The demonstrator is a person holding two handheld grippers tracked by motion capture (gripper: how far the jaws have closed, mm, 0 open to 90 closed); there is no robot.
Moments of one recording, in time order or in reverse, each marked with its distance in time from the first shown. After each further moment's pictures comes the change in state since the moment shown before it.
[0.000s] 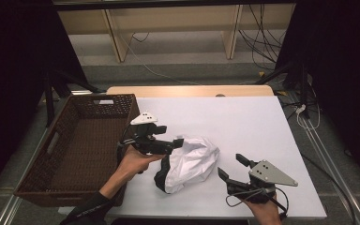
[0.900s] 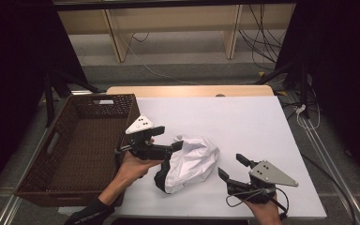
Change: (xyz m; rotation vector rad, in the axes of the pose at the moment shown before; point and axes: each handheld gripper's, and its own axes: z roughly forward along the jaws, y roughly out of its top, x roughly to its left) left arm -0.016 -0.007 -0.015 -0.093 0.031 0.051; right arm 0.000 0.000 -0.001 -0.004 0.000 0.004
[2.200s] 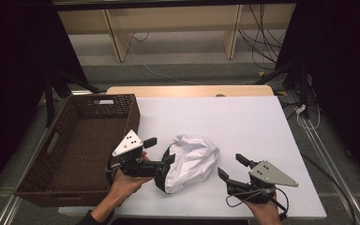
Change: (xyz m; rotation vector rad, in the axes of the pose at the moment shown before) left arm -0.010 -0.038 -0.027 -0.075 0.000 -0.001; right arm 0.001 0.000 0.000 -0.004 0.005 0.002
